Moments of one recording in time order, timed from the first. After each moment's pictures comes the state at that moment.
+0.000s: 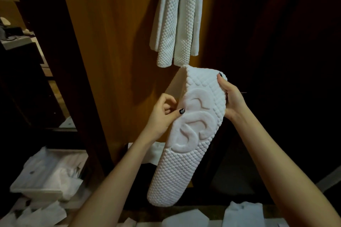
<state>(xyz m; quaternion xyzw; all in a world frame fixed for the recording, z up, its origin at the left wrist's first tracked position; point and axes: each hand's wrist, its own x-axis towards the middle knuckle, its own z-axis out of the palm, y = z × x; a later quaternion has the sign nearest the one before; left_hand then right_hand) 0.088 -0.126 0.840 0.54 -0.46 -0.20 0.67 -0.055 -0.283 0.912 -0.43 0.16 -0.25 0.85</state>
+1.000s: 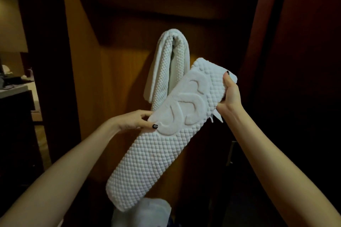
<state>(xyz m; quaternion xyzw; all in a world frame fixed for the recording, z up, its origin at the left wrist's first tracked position) 0.220 -0.149 0.971 0.63 -0.57 -0.34 0.40 -0.020 -0.310 1.049 -0.38 0.07 -0.44 0.81</state>
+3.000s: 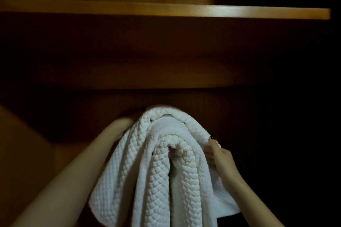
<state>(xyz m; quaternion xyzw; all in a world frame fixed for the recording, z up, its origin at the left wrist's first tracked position) 0.461 -0.452 1.240 0.71 -0.41 -0.06 0.57 0.225 -0.585 1.124 -0.62 0.24 -0.48 0.58</state>
